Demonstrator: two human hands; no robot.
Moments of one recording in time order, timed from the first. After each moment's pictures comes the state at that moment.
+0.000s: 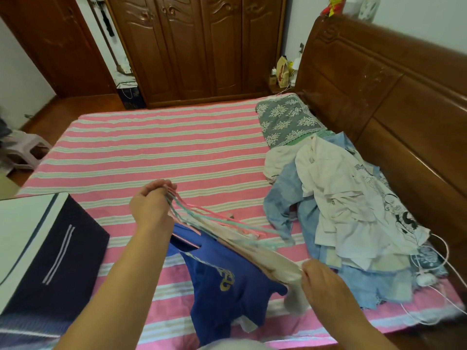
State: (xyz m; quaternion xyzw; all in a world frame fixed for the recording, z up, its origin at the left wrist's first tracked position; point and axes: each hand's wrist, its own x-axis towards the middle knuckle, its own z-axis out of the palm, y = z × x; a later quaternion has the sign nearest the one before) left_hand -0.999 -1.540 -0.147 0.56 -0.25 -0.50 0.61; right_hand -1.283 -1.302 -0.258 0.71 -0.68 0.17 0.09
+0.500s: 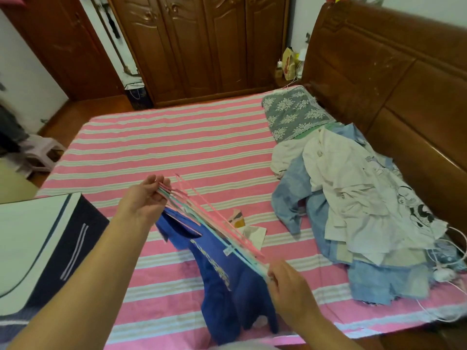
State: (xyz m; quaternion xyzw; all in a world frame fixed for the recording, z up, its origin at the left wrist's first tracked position) left_hand -0.964 -1.565 -0.129 0.46 -0.07 -0.69 0.56; right_hand -1.214 -1.327 -0.298 0.64 -0.69 0.30 -0.14
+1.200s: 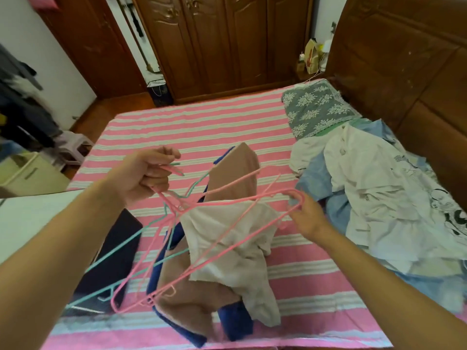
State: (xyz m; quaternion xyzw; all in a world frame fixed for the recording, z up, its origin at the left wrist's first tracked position) left_hand -0.934 -1.567 -0.047 0.43 -0.50 -0.70 0.28; right_hand -1.276 -1.464 -0.232 0.54 -0.65 0.42 -0.34
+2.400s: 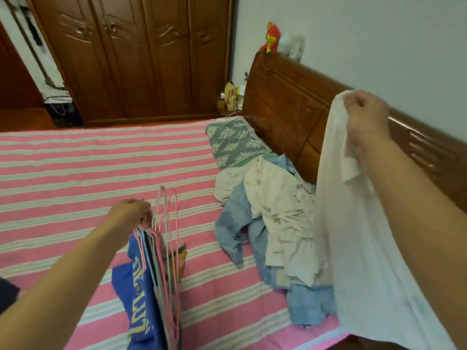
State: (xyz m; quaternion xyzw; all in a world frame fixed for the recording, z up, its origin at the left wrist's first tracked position) left_hand -1.062 -1.616 -0.158 0.61 -0.52 -0.52 0.31; right_hand -1.492 -1.474 0.041 0.34 -0.74 0.58 -0.01
